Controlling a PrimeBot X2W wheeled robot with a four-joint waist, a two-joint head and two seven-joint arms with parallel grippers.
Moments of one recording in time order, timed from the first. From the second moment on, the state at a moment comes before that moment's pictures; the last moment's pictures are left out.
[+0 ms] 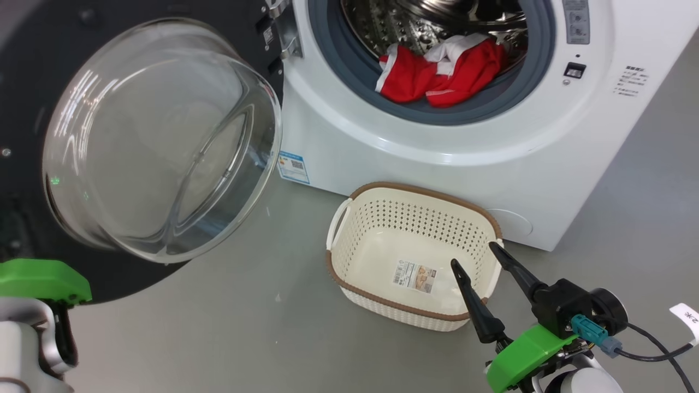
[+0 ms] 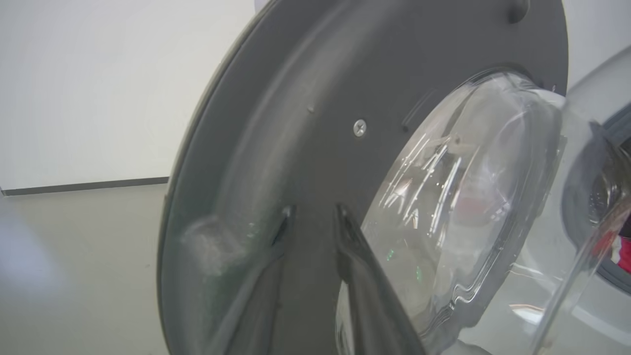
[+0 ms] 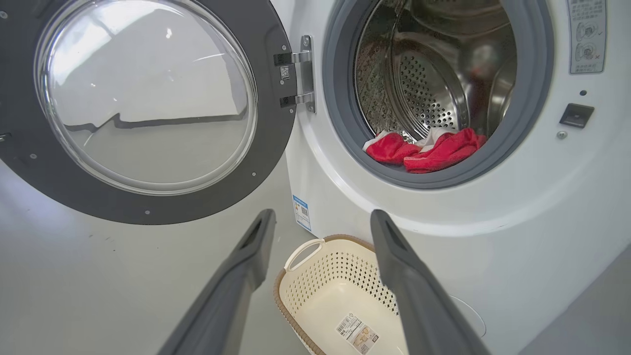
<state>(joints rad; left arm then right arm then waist) -0.49 0.26 0.14 0.61 -0.32 0.13 -0.25 -0.08 -0.05 0.18 0.13 0.17 0.12 -0.07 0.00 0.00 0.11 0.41</state>
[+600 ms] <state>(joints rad) -0.29 0.22 0.07 0.08 -0.29 0.13 -0.18 -0.08 -0.05 0.15 0.20 0.22 0.12 -0.16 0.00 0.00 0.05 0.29</state>
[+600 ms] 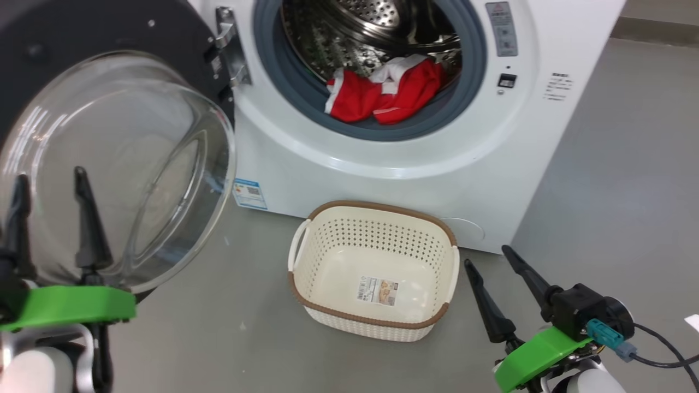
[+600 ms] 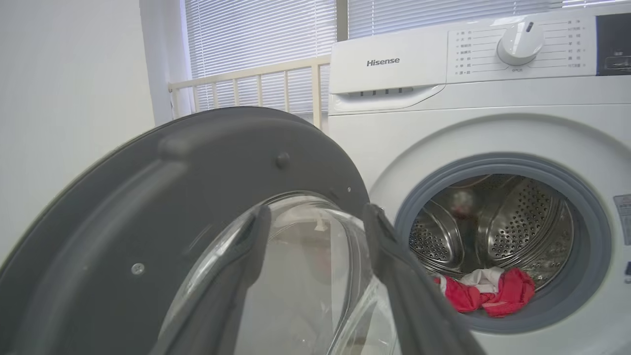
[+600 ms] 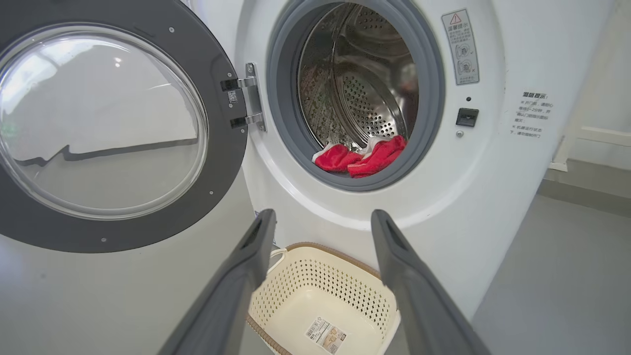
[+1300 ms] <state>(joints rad) -0.14 0.17 -0.06 -0.05 -0.34 0.05 -0.11 -0.11 -0.05 0.08 0.26 0.22 0.12 -0.21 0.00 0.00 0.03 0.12</state>
